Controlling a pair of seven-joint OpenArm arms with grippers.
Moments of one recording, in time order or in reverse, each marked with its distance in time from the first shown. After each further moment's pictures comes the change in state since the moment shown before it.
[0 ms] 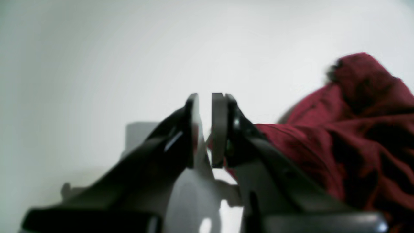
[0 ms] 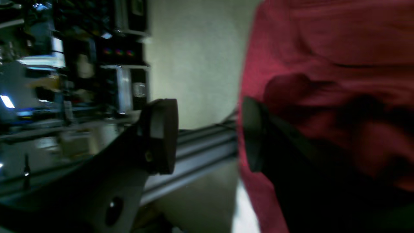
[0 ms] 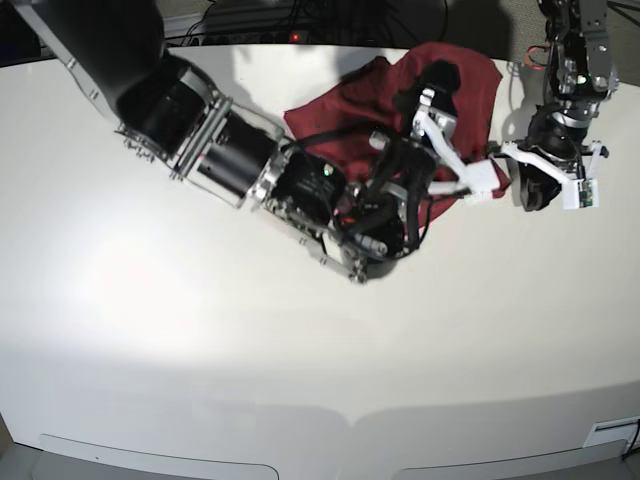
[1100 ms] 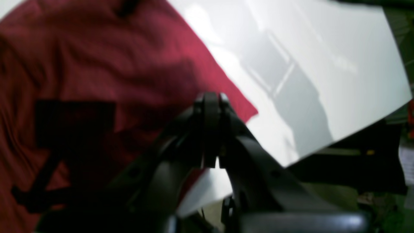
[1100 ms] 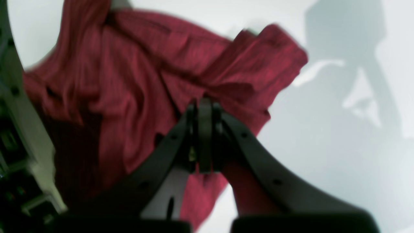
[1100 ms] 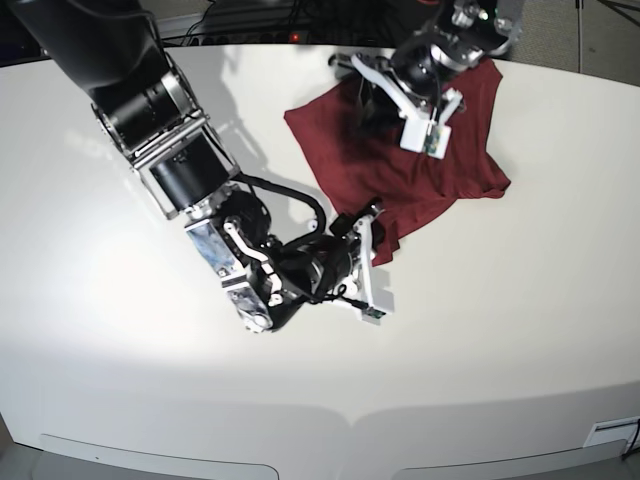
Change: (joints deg) left arm 11.1 6.0 27.2 13.6 -3.1 -1.1 11.4; right arm -4.0 4.1 25.5 -6.3 -43.1 -0.2 22.4
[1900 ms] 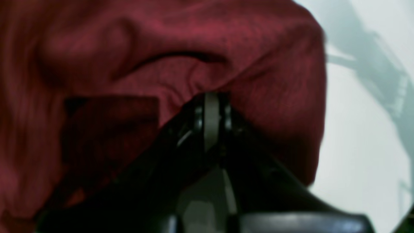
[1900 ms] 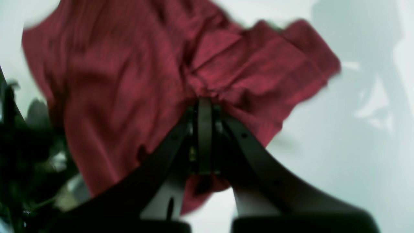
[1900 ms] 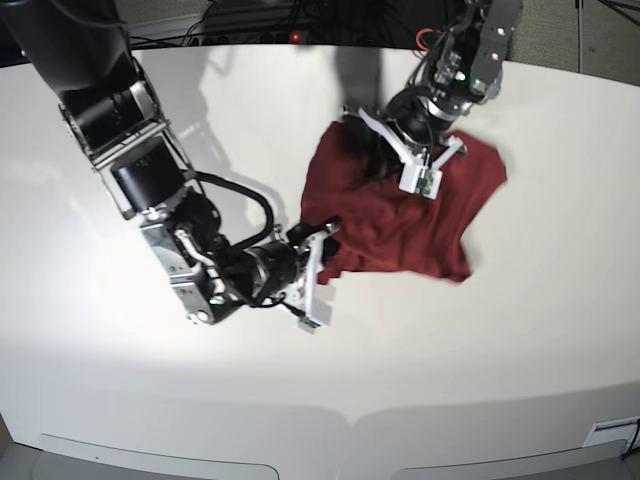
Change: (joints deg) left arm -16.6 -2.8 0.9 -26.2 6.4 4.6 -12.3; right arm 0.3 9.6 0.1 -4.4 7.4 0.0 0.3
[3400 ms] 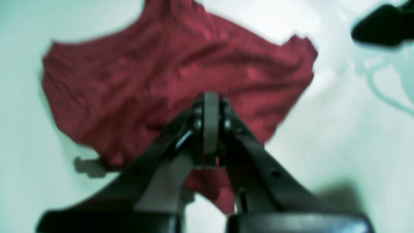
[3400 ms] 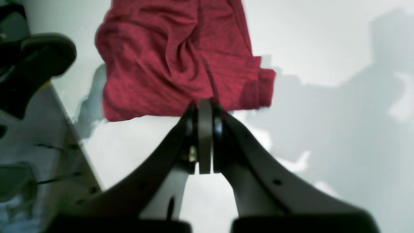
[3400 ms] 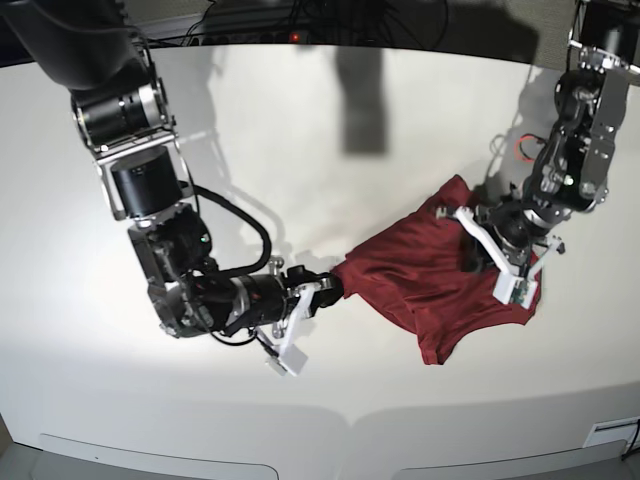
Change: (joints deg) left arm -14.5 -19.0 -0.2 10.7 -15.3 4.4 18.1; right arm -0.1 -4.2 16.1 -0.1 1.0 0.0 4.9
